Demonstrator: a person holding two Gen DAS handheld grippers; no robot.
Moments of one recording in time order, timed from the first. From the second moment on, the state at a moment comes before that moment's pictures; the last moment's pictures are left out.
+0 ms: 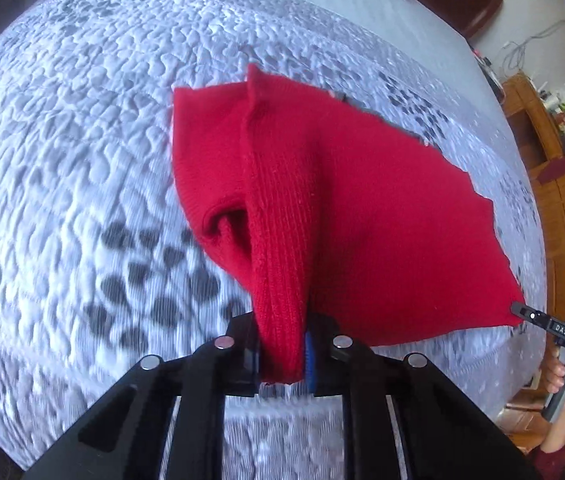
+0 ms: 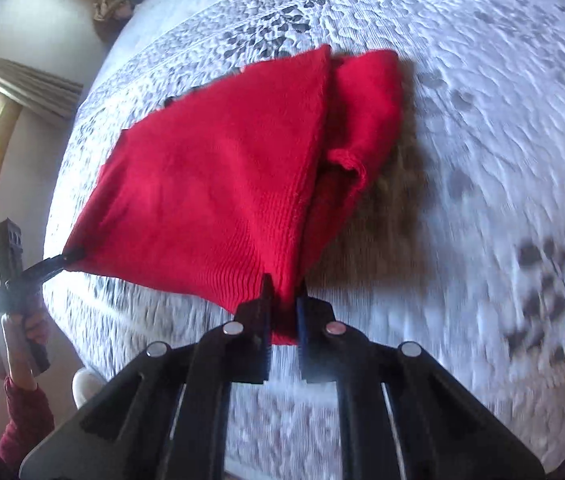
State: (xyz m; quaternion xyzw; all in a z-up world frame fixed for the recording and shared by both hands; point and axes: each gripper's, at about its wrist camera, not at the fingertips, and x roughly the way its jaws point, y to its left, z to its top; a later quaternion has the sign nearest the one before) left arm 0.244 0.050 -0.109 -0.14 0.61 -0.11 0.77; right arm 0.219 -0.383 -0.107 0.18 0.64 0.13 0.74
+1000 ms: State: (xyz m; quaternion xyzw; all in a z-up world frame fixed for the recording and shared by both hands) left arm 0.126 0.079 -0.127 -0.09 0.61 -0.10 0.78; right arm 0.090 -0.398 -0.133 0.14 0.66 0.10 0.74
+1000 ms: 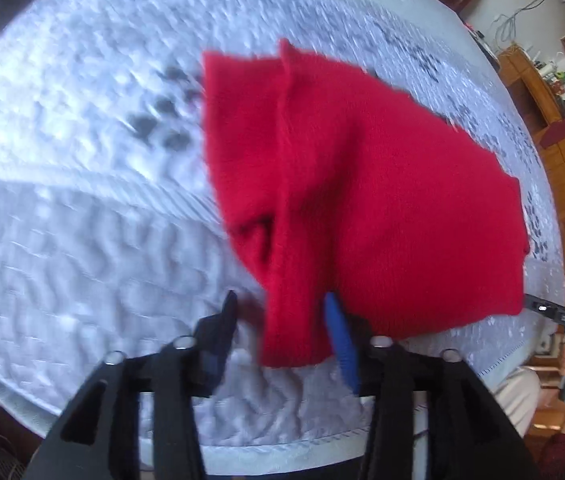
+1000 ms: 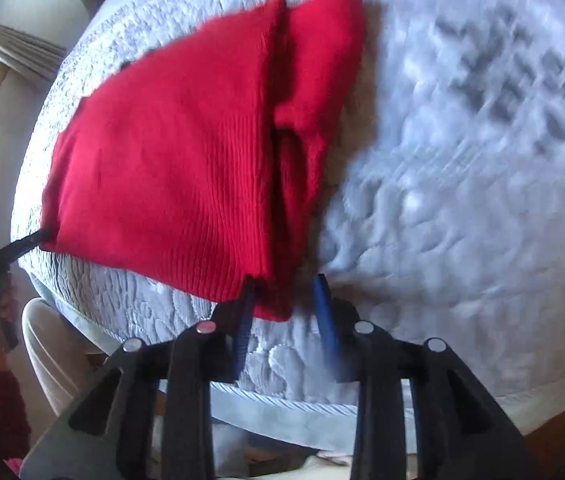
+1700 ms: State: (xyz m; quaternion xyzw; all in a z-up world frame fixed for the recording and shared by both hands) left arm 0.313 0.024 -0.156 -0.08 0.61 -0.09 0.78; right arm 0.293 -0.396 -0.162 0.19 0.64 0.10 0.73
